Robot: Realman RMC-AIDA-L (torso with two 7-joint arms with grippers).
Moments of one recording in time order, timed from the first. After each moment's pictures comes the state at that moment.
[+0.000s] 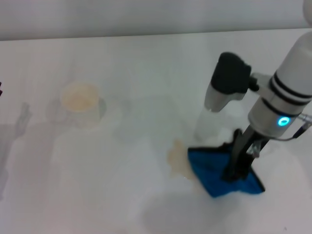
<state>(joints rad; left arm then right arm) -0.36 -2.08 2.58 0.13 -1.08 1.23 -0.72 0.70 2.02 -1.54 -0.96 -2.46 -1.58 2.32</state>
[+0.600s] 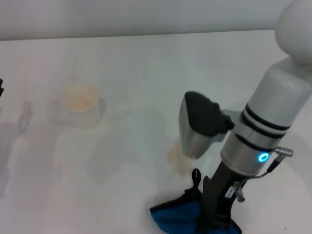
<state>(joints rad) -0.37 -2.08 2.58 0.14 -1.08 1.23 -0.72 0.68 2.02 -1.79 -1.00 -2.16 -1.61 2.22</state>
